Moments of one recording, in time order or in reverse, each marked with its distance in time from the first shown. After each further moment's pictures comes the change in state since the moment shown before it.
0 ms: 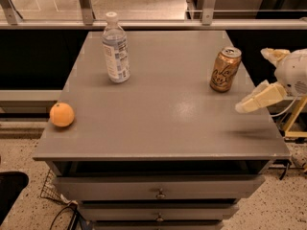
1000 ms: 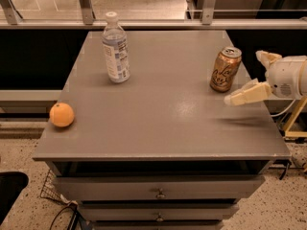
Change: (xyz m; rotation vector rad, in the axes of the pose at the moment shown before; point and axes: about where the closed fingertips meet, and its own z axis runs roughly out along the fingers) arm 0.004 -0.021 0.034 0.055 -0.155 0.121
